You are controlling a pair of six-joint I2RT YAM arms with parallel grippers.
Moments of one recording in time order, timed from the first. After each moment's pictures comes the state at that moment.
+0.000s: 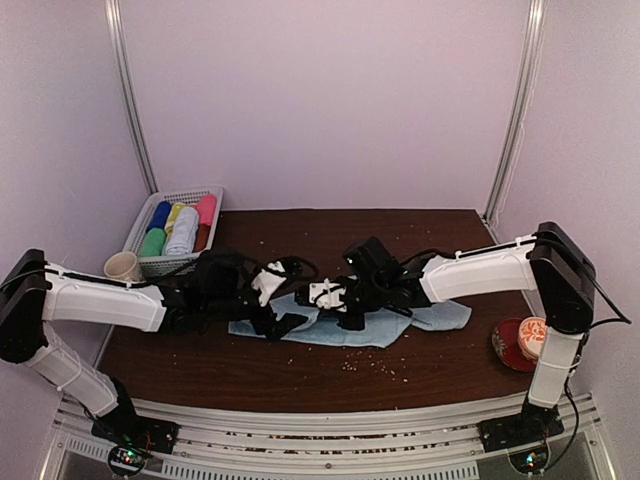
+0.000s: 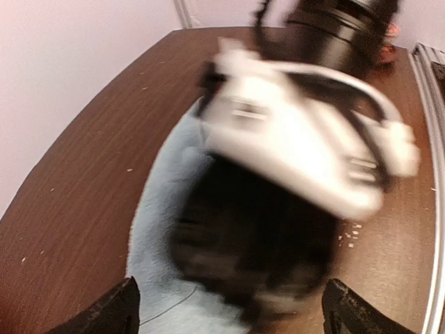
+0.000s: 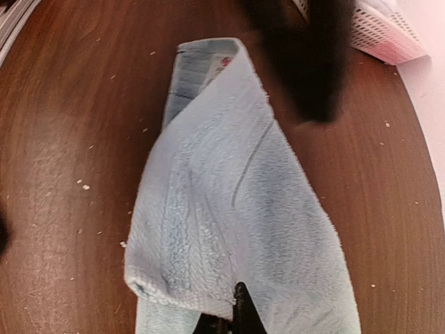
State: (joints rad) left arm -0.88 1.45 0.72 0.24 0.11 0.26; right arm 0.89 1.86 1.19 -0.09 -0.22 -0.69
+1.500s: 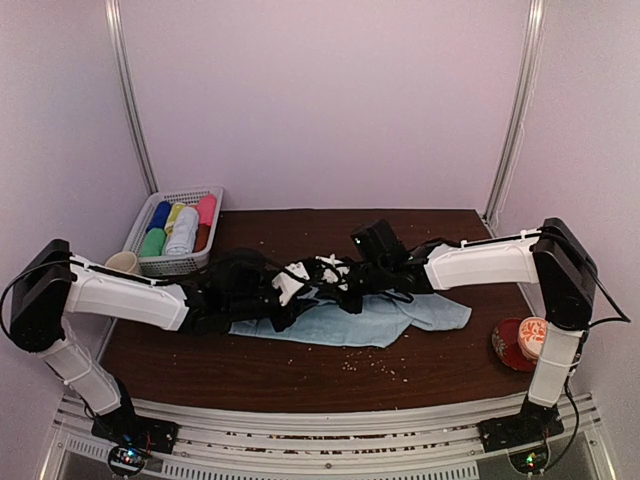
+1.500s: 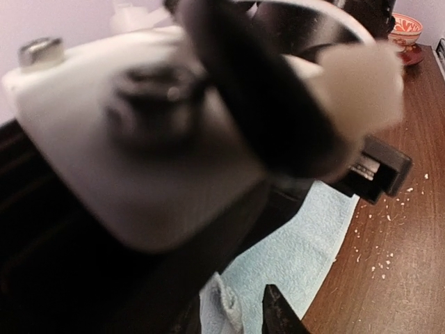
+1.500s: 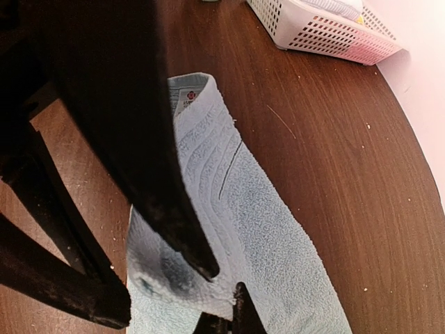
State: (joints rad) left arm -0.94 1.58 0.81 0.33 0.02 0.32; right arm 0.83 1.86 1.24 -0.04 -0.30 -0.57
